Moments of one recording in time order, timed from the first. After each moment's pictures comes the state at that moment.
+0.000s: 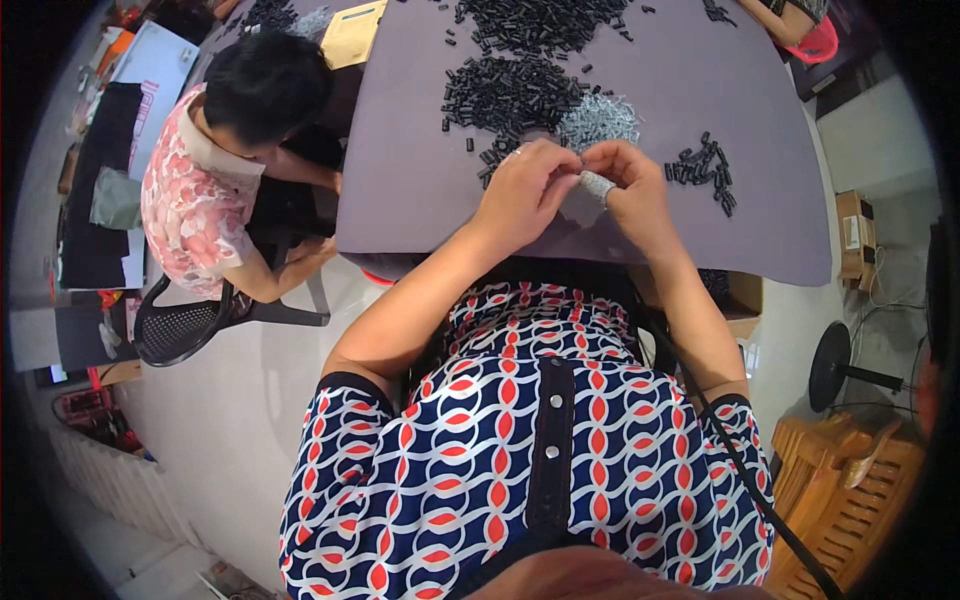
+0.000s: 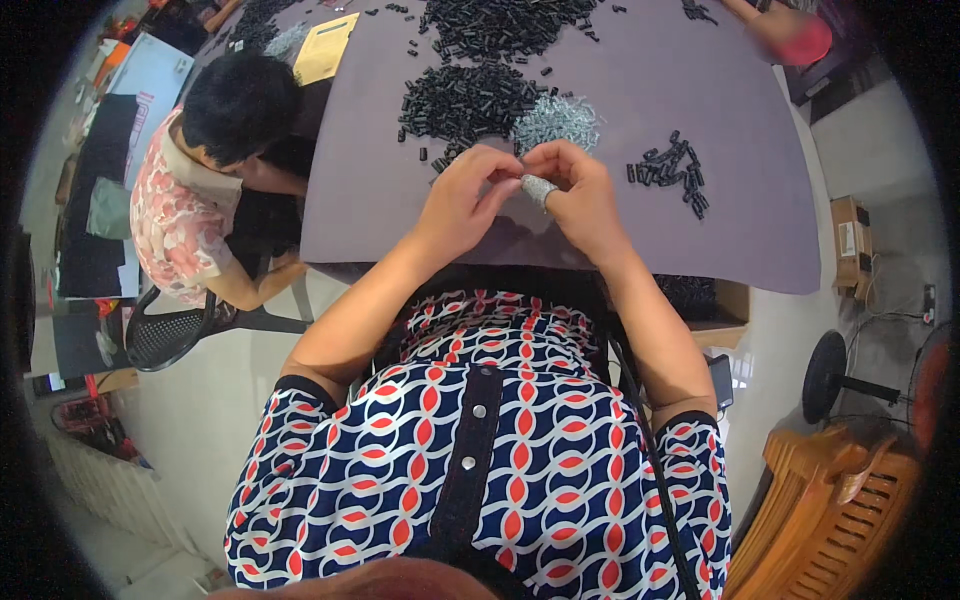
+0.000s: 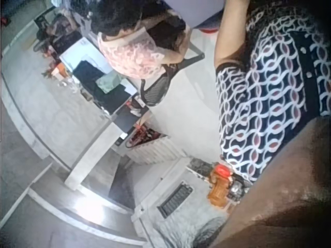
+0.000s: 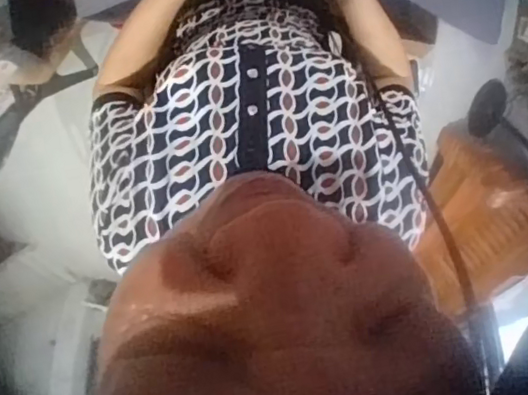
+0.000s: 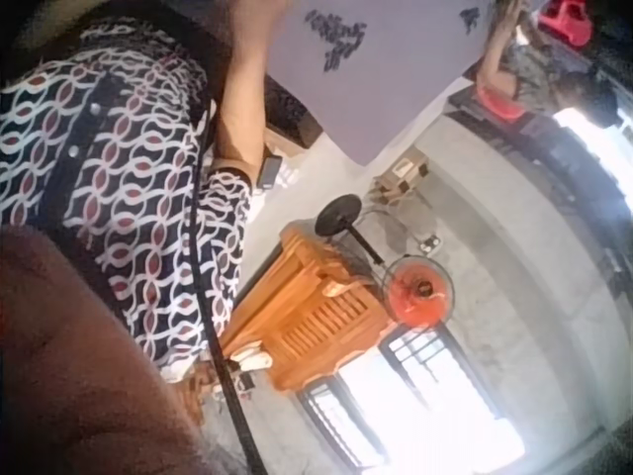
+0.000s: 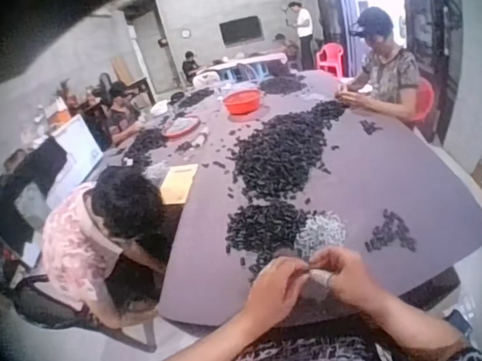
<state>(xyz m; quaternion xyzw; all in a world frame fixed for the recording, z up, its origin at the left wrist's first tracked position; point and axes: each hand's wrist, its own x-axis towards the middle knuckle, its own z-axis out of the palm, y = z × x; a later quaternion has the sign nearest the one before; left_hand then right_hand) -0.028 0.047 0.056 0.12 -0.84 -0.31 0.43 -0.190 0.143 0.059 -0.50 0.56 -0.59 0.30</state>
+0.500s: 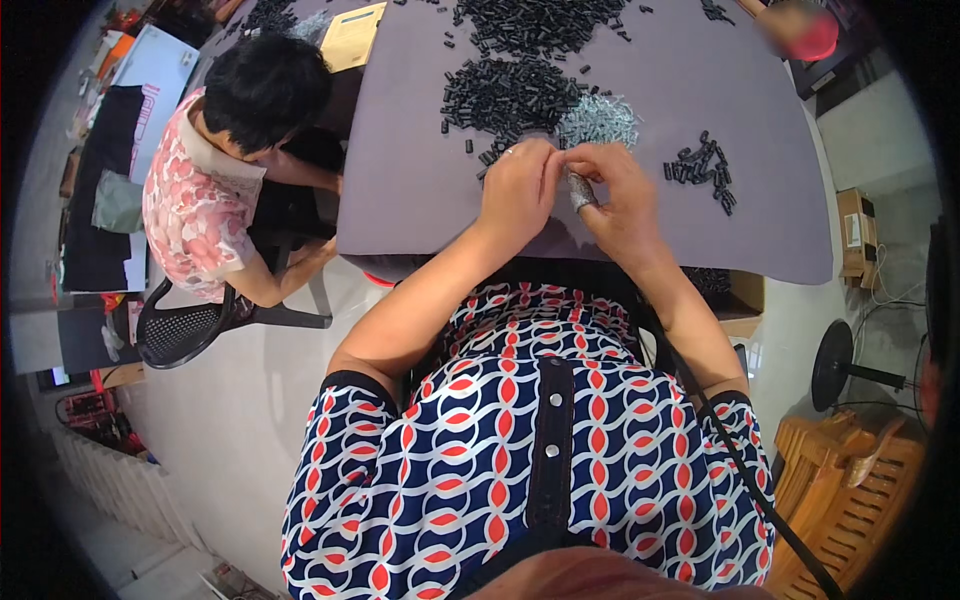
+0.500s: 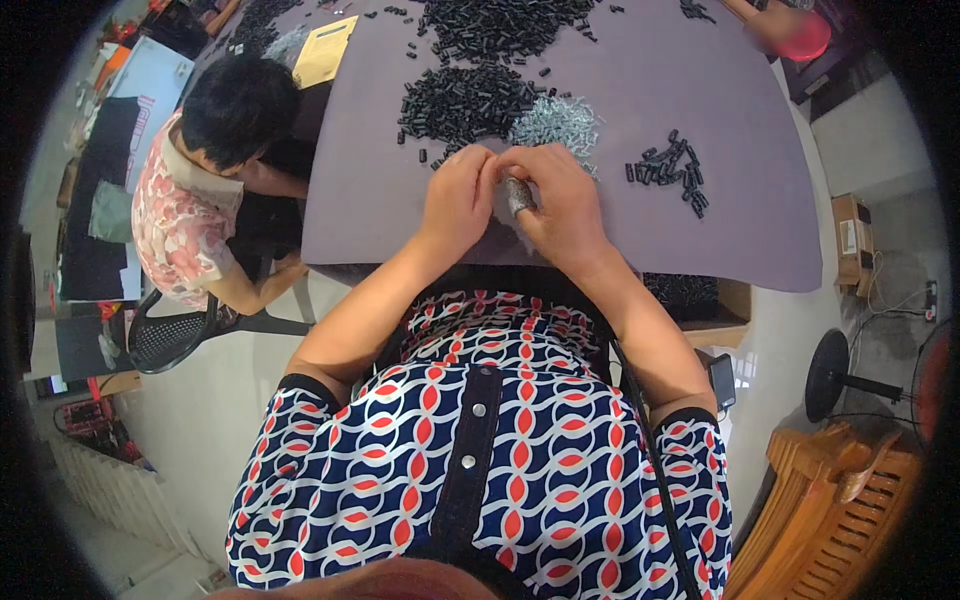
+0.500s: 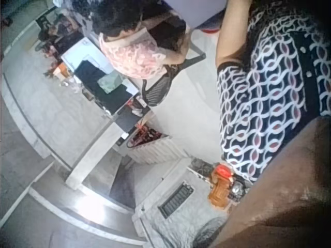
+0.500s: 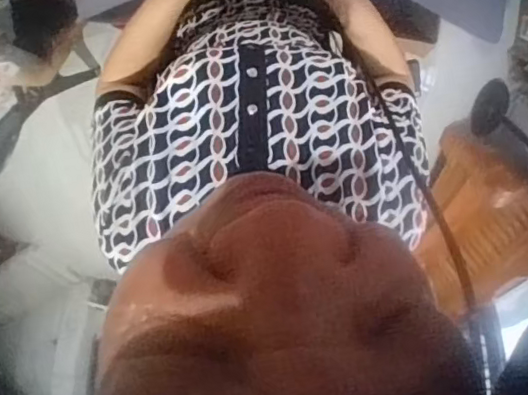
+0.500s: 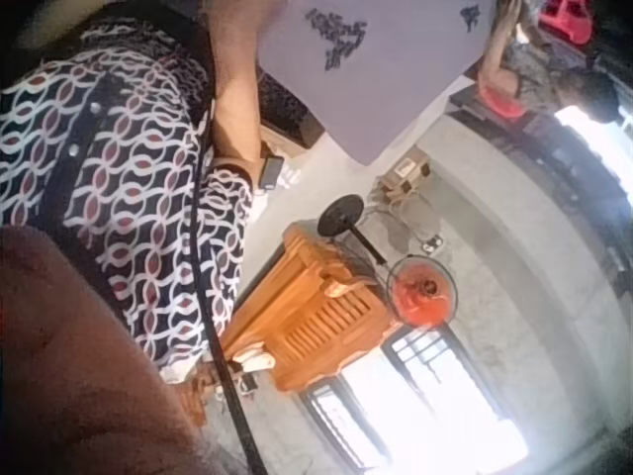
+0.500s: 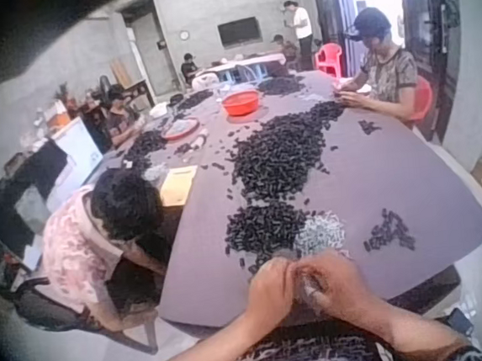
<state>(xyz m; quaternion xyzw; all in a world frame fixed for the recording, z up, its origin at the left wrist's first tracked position) -0.036 0.044 0.045 0.21 -0.83 -0.26 0.45 -0.164 0.144 0.079 -0.62 0.59 -0.52 0.04</state>
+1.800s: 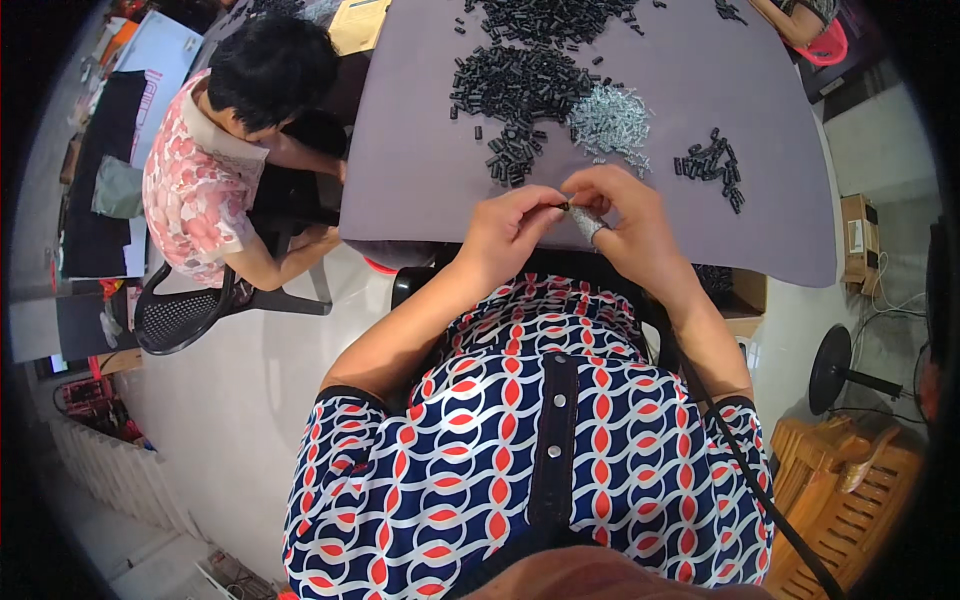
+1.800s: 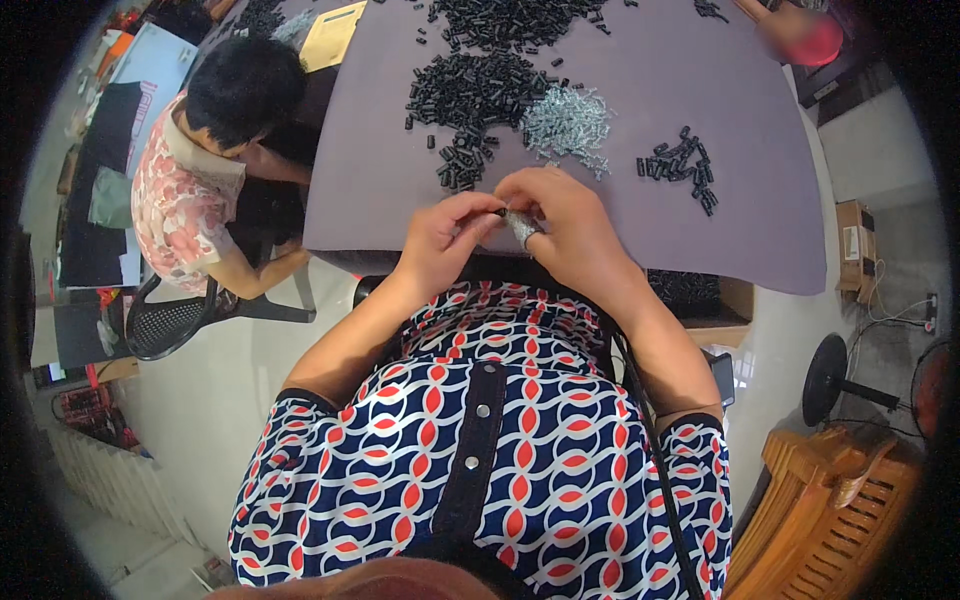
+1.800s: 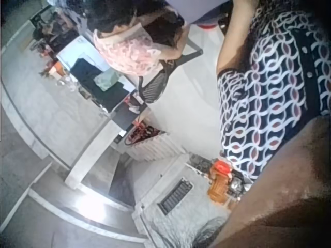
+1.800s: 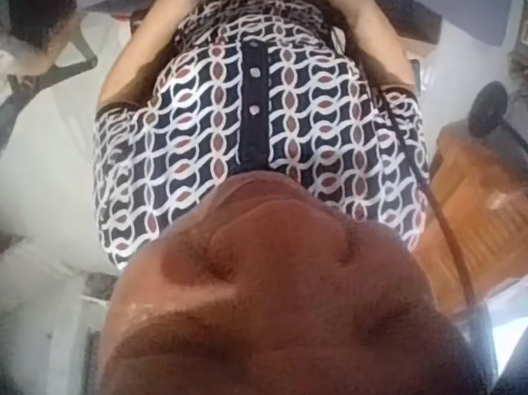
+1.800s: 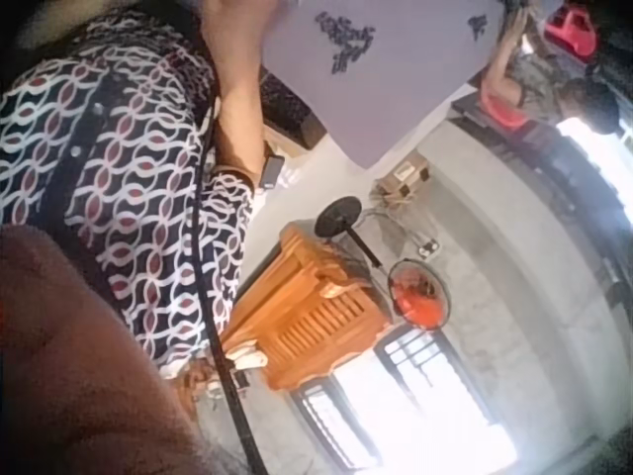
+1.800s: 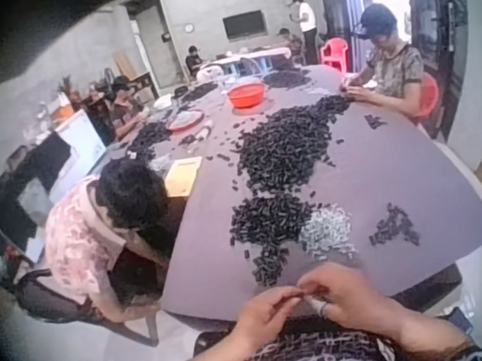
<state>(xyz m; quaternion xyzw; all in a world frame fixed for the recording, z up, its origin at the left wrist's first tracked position) 0.023 0.083 0.042 0.20 -0.74 -0.55 0.33 -0.145 0.177 0.105 -0.64 0.58 -0.47 0.19</state>
